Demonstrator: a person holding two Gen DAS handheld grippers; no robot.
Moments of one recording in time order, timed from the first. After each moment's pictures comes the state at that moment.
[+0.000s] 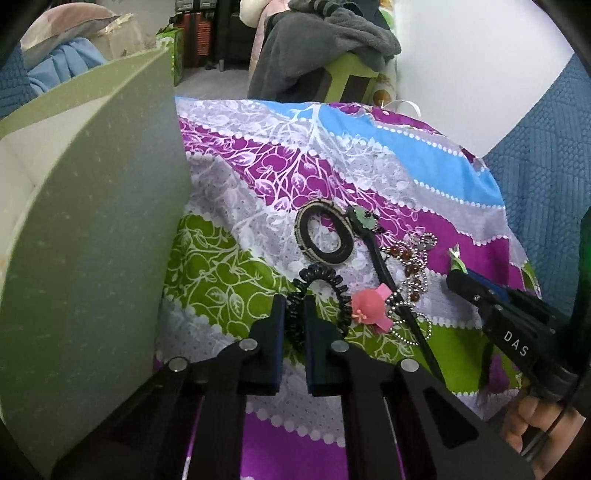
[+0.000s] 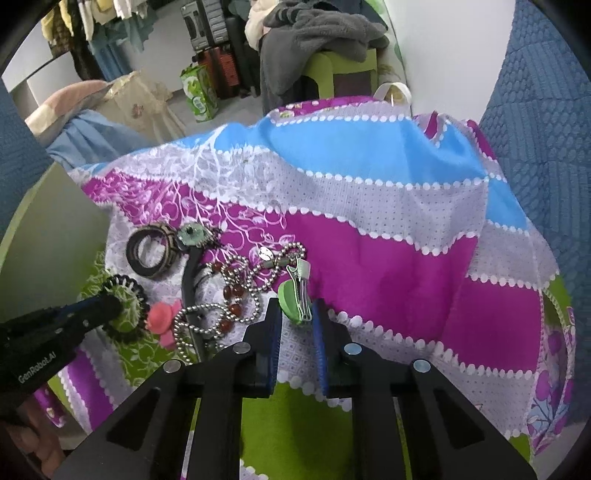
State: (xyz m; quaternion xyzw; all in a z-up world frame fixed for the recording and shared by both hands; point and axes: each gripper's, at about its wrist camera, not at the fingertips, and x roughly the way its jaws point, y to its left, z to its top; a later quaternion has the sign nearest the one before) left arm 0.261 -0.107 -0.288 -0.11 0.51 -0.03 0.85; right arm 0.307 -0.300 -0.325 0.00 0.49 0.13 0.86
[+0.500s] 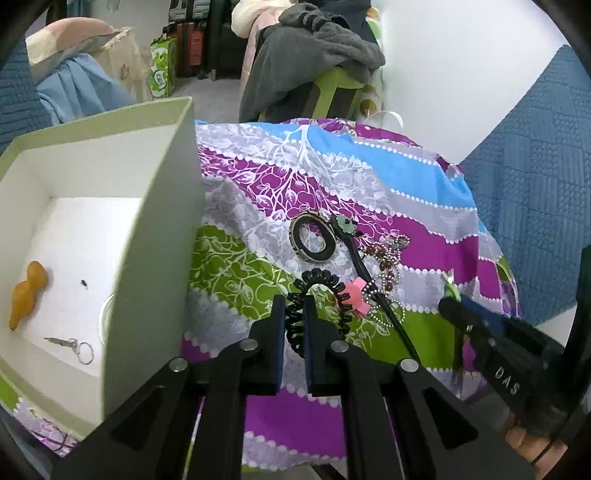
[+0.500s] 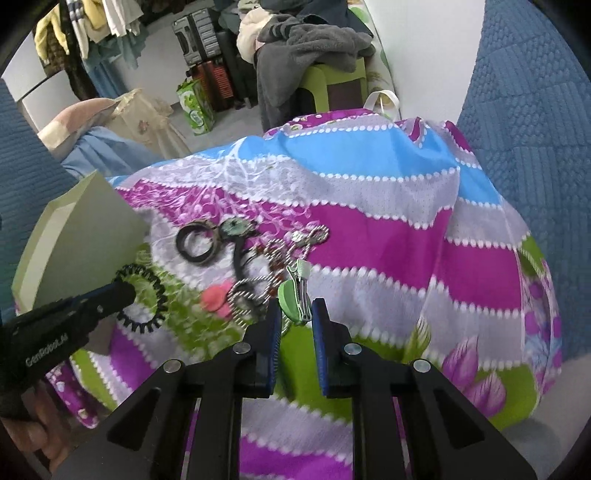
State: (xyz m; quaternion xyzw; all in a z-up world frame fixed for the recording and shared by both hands) left arm 0.236 -0.096 -0.250 -0.11 0.50 -0.05 0.86; right arm 0.256 -0.285 -0.295 0.04 0.49 0.11 0.86
